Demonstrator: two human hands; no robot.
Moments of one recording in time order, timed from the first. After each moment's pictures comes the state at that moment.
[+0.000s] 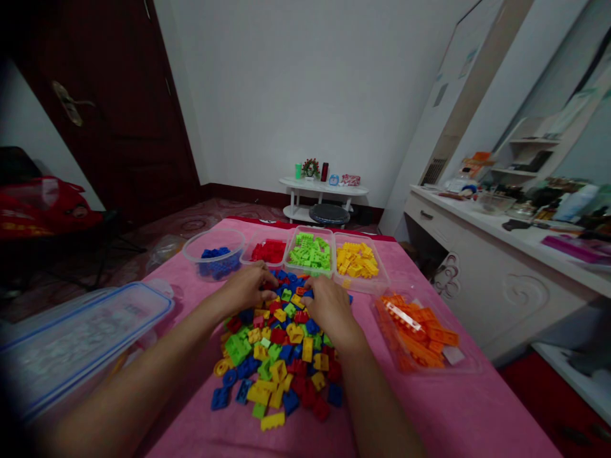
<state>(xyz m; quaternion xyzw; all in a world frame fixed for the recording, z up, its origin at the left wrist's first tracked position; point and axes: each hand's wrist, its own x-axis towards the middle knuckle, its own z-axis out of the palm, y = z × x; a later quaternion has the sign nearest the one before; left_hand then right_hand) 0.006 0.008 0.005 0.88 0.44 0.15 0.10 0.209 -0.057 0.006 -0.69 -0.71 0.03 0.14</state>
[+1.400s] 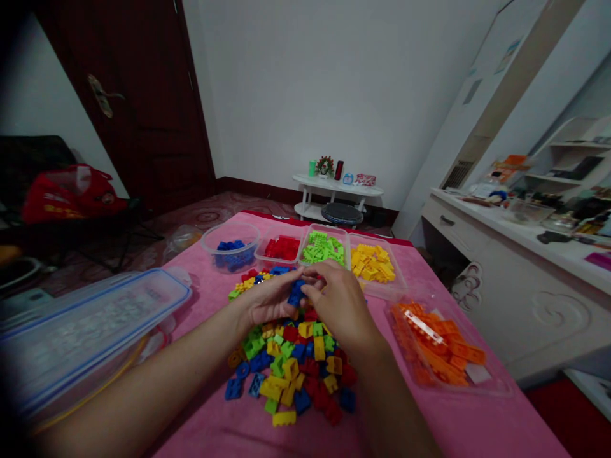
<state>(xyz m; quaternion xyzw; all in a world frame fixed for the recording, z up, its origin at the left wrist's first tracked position) 0.038 -0.023 0.012 0.32 0.20 0.24 0.90 0.184 -0.079 0.061 -0.55 -0.75 0.11 0.36</state>
